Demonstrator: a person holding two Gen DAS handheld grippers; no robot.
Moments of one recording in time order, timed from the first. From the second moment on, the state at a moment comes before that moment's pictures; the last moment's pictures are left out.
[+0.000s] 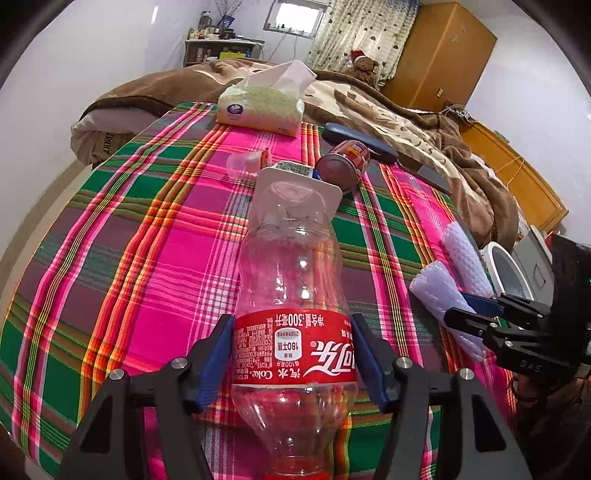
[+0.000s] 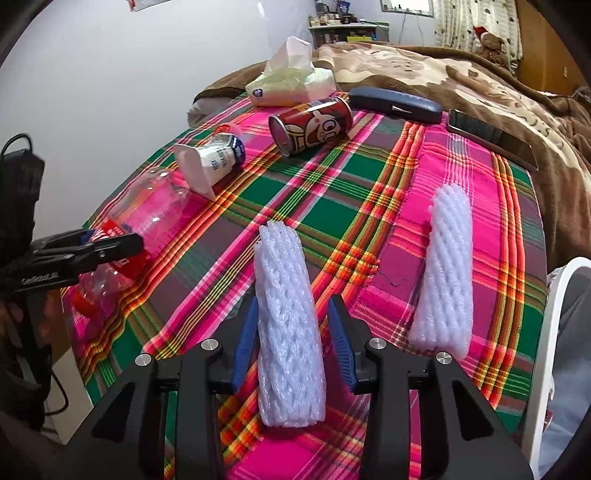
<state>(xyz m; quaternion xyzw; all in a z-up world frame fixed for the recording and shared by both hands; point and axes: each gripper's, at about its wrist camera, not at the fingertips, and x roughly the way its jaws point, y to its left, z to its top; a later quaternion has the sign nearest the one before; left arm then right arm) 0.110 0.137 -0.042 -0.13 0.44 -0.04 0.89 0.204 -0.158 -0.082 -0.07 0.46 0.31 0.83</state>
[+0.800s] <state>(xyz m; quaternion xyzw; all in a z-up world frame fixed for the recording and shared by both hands) 0.095 0.174 -0.037 -0.17 0.42 -0.01 0.89 0.206 -0.104 -0.071 -0.05 0.45 0.33 0.83</state>
